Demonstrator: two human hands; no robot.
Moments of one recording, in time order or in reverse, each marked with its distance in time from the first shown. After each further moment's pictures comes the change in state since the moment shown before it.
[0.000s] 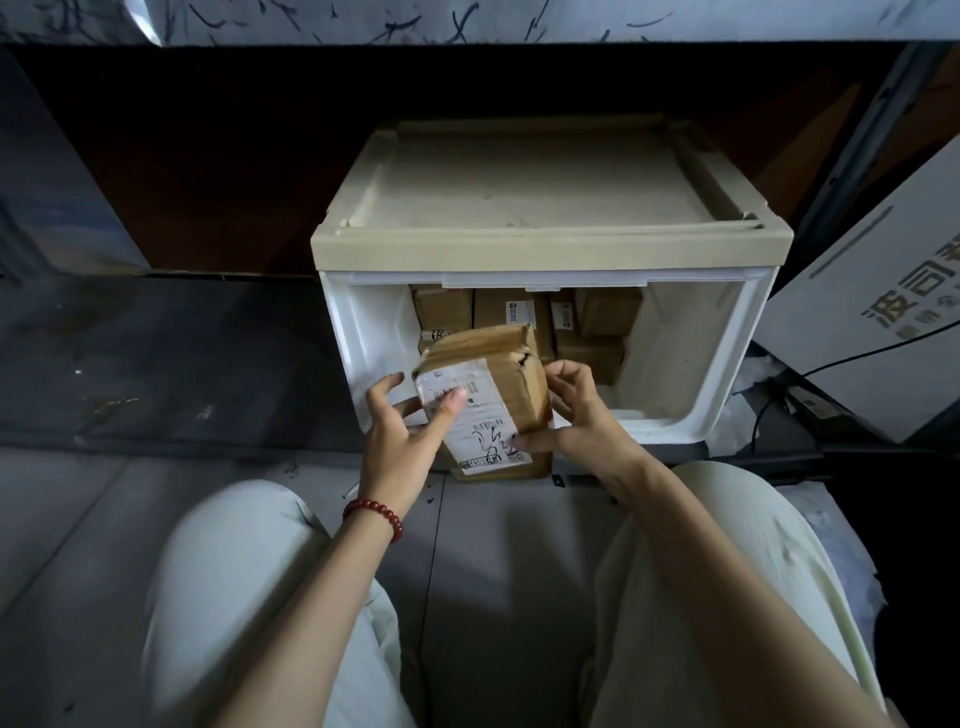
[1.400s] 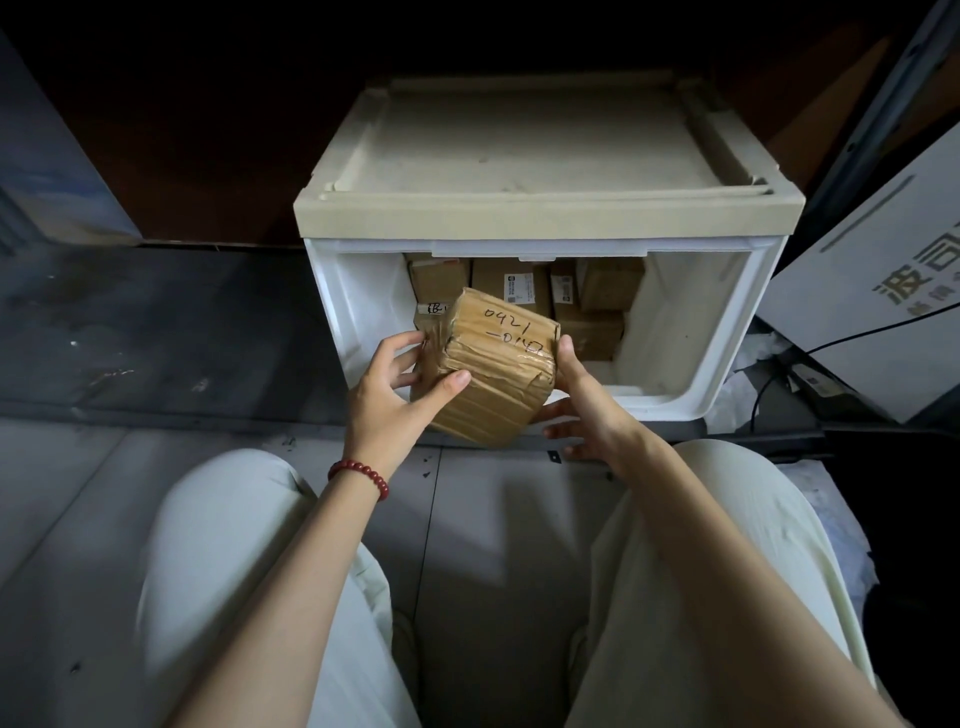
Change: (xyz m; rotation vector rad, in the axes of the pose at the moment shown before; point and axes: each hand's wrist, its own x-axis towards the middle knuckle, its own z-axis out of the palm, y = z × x) left_hand 0.008 0.005 0.002 0.032 -0.035 0.126; right_hand 0.001 -0.006 -0.007 -0.072 0.091 0.520
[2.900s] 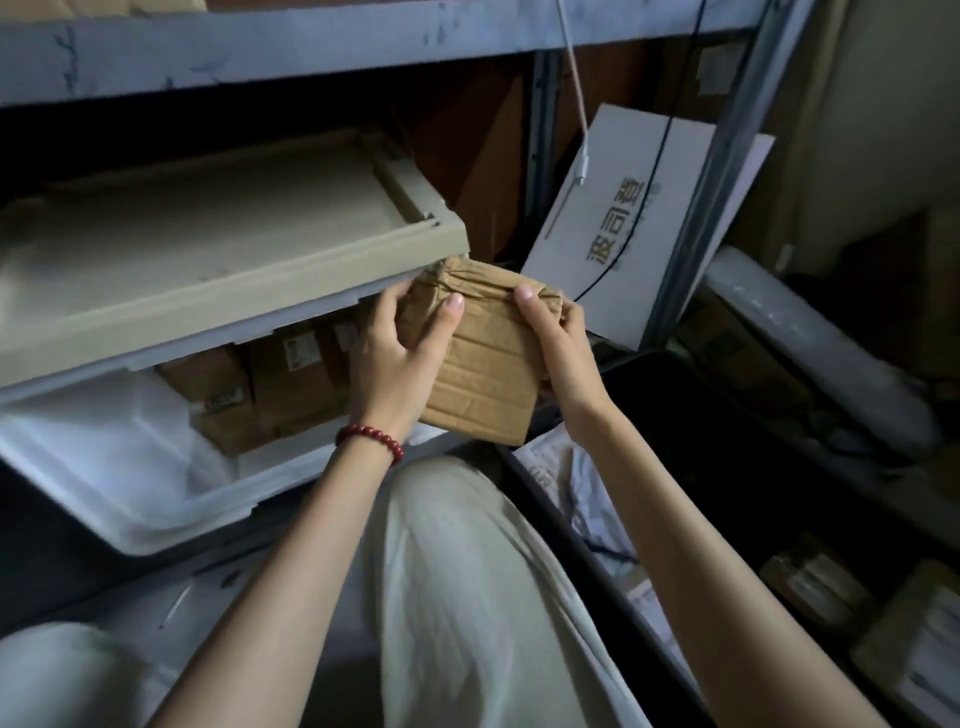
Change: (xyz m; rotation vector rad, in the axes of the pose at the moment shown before) left_hand -0.014 0.147 0.167 -0.030 -0.269 0.296; right_hand -0.086 0.014 -0.149 0.463 0.602 -0.485
